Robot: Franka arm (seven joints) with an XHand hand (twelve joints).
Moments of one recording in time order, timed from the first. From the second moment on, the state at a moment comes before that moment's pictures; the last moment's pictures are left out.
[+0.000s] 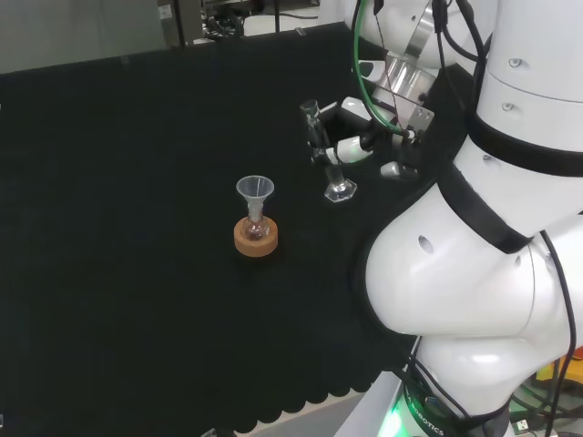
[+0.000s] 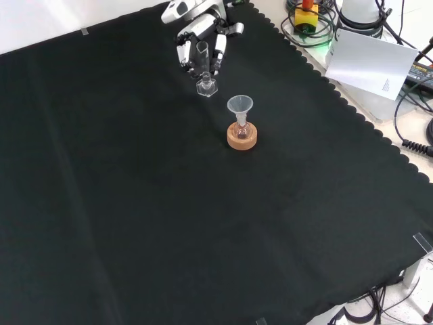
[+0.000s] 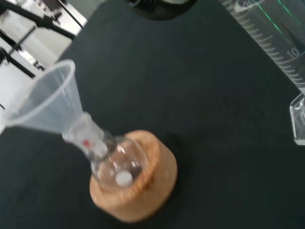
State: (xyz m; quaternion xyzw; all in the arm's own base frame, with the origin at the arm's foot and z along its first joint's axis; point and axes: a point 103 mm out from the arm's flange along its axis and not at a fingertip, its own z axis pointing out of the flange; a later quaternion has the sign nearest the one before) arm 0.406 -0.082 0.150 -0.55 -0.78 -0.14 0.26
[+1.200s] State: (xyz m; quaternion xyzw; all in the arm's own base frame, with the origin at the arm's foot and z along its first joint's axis) arm 0.378 -0.050 0.174 -0.51 -0.82 0.13 0.24
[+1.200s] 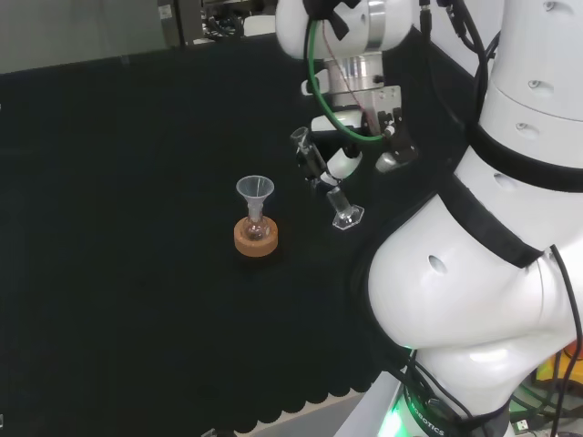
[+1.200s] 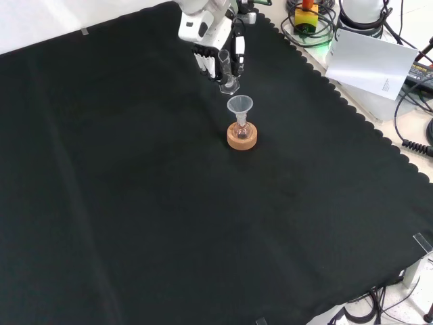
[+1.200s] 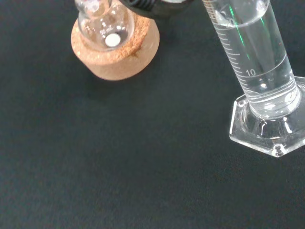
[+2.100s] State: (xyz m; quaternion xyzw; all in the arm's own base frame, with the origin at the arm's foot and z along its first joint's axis) arm 0.377 -0.030 0.192 -0.47 -0.82 0.26 0.21
